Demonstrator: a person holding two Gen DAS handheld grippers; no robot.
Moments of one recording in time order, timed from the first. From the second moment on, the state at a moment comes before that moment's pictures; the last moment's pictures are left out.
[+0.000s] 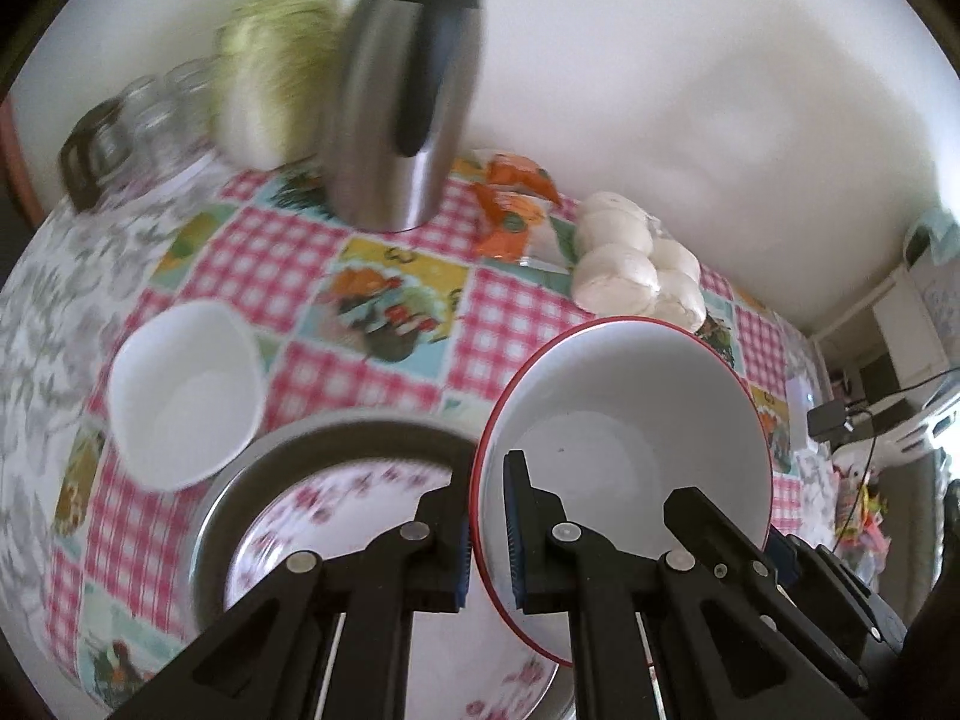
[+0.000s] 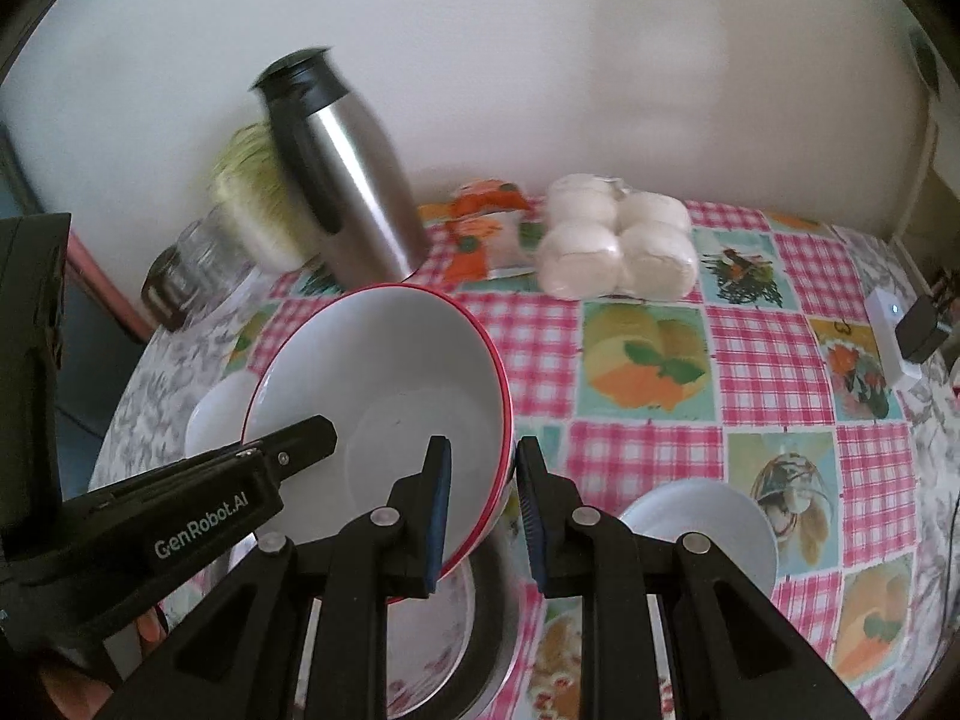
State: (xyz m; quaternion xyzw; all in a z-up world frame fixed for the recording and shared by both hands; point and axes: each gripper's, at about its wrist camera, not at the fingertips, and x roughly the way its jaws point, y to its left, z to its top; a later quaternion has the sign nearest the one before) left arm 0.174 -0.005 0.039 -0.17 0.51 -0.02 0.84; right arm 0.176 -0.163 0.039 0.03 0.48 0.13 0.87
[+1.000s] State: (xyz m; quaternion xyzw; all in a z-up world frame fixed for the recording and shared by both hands) left arm 0.089 0.067 0.004 -0.25 0.54 0.00 0.80; right arm 0.114 -0.105 0.015 0.00 0.54 0.14 0.83
